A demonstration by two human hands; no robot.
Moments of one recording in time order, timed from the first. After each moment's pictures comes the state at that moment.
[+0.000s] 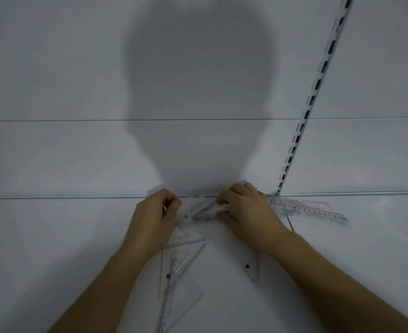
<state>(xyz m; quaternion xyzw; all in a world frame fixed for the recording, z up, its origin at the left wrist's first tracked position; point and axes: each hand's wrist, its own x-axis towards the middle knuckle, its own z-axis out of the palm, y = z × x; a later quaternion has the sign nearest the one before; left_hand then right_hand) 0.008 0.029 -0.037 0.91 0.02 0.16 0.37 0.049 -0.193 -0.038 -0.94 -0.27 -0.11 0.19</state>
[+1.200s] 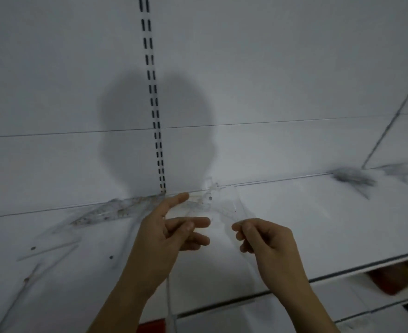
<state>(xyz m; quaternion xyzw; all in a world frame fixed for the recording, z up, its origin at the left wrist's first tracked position) -0.078 -0.227 0.013 0.72 -0.09 0.02 0.69 -0.098 -0.427 -0.005 -0.80 0.04 -0.14 0.58</state>
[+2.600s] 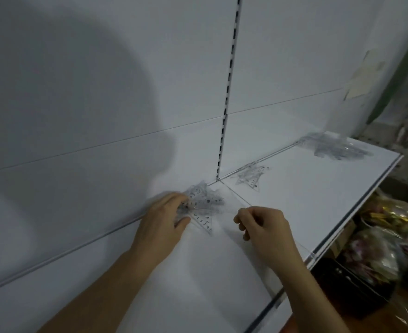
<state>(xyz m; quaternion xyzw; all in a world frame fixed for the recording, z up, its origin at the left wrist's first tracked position) 0.145 -0.679 -0.061 0.85 -0.39 0.12 0.34 -0.009 -0.854 -0.015 -0.82 0.26 -0.21 0.46</state>
